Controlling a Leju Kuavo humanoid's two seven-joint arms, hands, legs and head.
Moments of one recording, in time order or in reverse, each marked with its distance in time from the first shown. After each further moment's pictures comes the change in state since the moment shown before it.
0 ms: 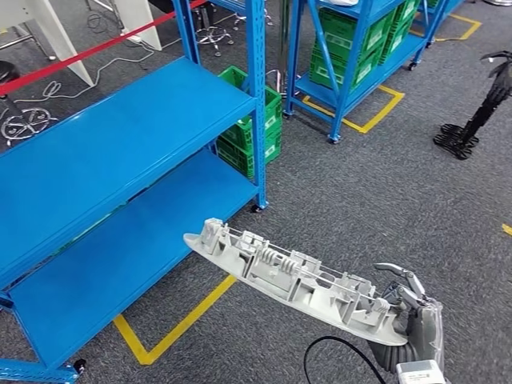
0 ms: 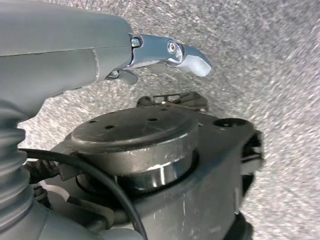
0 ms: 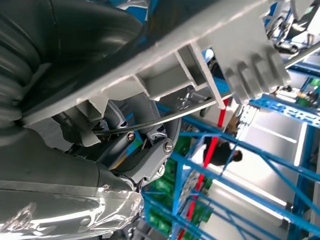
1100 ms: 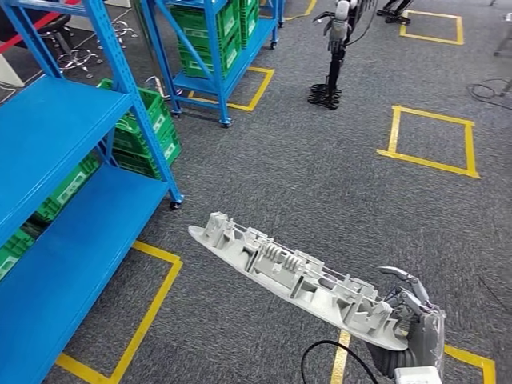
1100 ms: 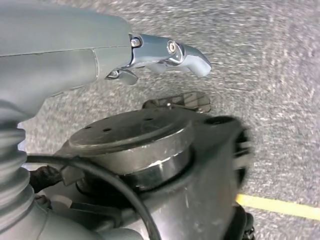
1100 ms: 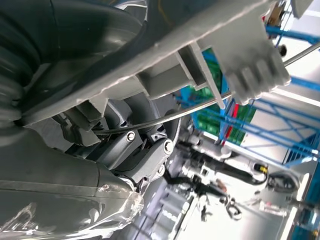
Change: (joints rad) left arm -0.036 0.000 0.133 0.023 -0.222 -0.034 -0.073; right arm 0.017 0.002 0.049 -0.003 0.019 -0.106 0.019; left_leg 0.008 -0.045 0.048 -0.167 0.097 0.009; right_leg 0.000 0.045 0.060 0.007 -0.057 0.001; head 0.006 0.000
